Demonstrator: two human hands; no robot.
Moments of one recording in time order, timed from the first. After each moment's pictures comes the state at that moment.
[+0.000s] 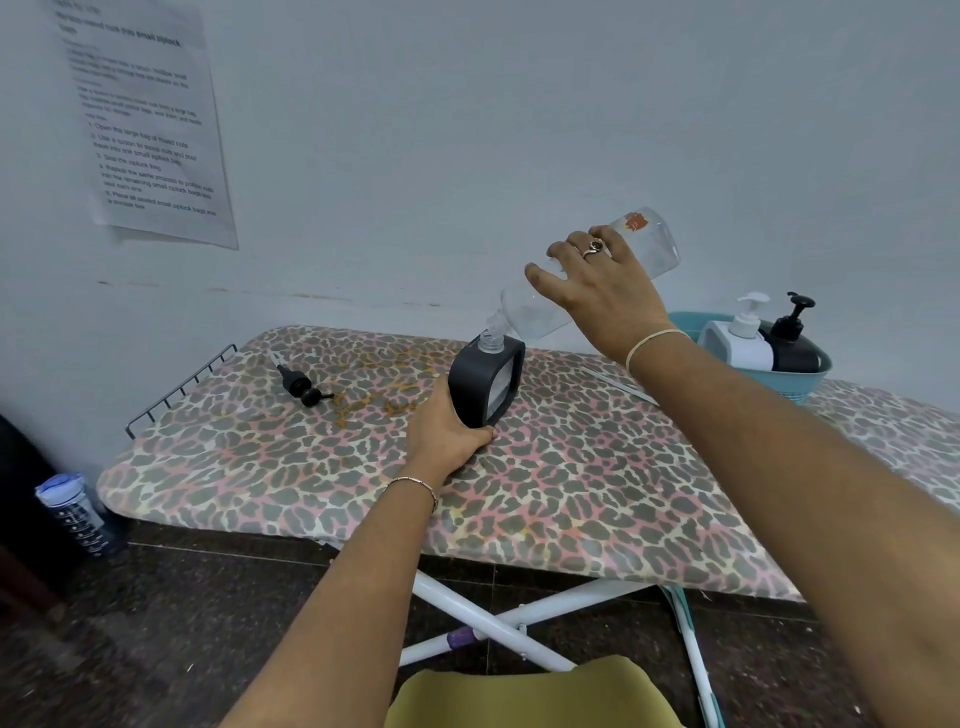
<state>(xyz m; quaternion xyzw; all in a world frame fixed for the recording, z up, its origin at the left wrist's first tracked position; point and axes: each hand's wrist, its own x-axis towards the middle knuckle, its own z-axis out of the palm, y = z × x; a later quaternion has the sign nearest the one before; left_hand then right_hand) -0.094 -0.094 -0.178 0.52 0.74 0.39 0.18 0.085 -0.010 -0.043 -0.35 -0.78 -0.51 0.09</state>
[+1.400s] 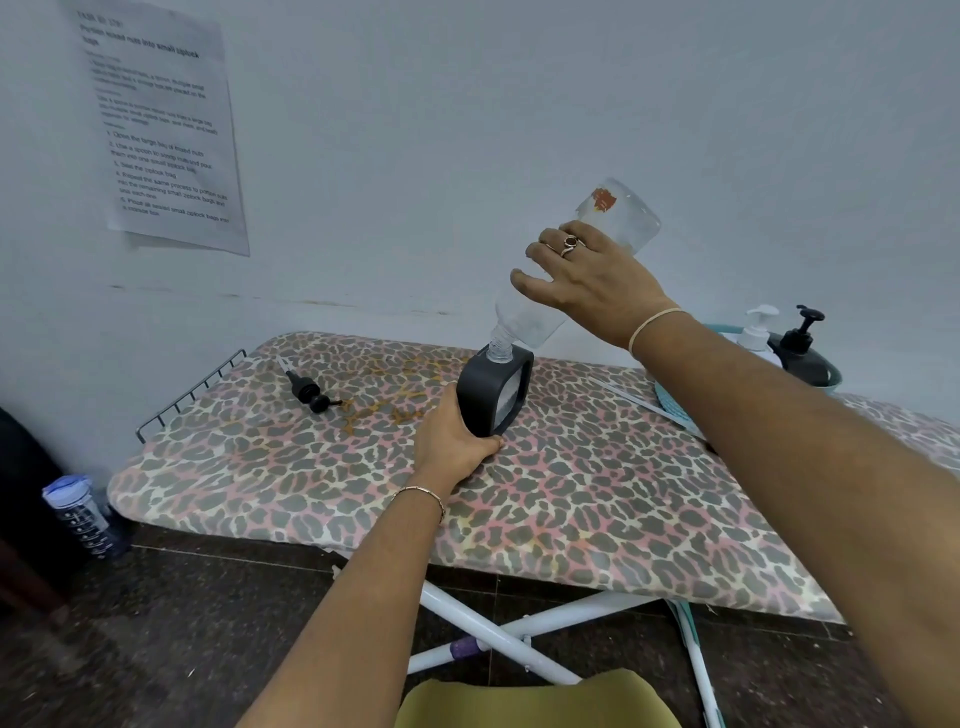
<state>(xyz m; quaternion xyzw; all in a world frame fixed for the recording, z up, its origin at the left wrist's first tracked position) -0.094 -0.096 -0.175 0.52 0.74 0.38 0.18 0.072 0.005 -0.019 -0.19 -0.78 -0.58 0.08</state>
